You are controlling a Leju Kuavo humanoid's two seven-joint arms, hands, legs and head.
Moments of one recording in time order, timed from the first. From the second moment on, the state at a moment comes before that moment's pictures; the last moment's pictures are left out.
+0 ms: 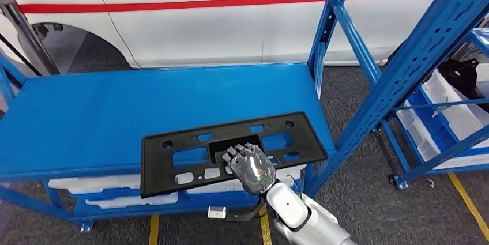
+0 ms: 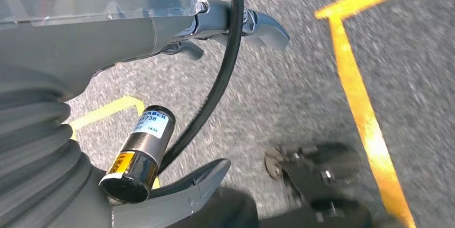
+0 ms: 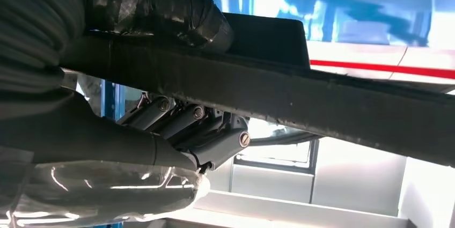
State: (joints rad) left arm -0.06 -0.17 0.59 -0.19 -0.79 0.14 -0.06; right arm -0.44 0.00 0.86 -1.04 1.43 -0.54 0.11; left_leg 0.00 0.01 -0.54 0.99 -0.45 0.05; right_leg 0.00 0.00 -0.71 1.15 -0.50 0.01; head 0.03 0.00
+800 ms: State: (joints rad) left arm -0.07 -0.18 0.59 -0.19 -0.81 0.14 -0.05; right arm -0.42 -0.01 0.85 -1.04 1.41 -0.56 0.10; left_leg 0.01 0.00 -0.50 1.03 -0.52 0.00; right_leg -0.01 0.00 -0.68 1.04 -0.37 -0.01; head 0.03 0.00
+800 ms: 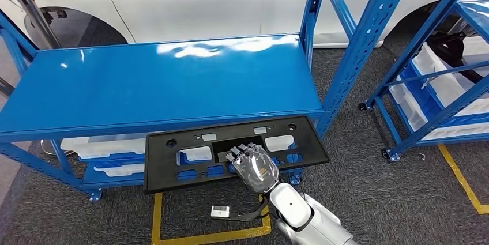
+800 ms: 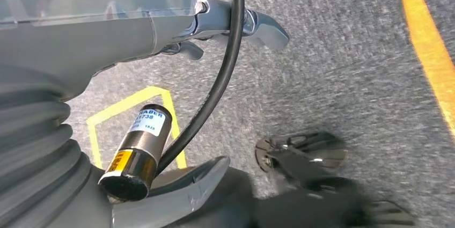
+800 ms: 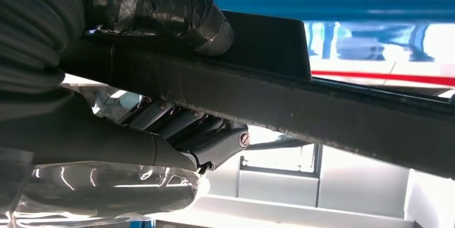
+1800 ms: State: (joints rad) left arm -0.07 -0.17 0.59 -0.19 -0.83 0.15 -0.05; right arm -0.40 -0.01 0.82 -1.06 1.34 -0.58 0.07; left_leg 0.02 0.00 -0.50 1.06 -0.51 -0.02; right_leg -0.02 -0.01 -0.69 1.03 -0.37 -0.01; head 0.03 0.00
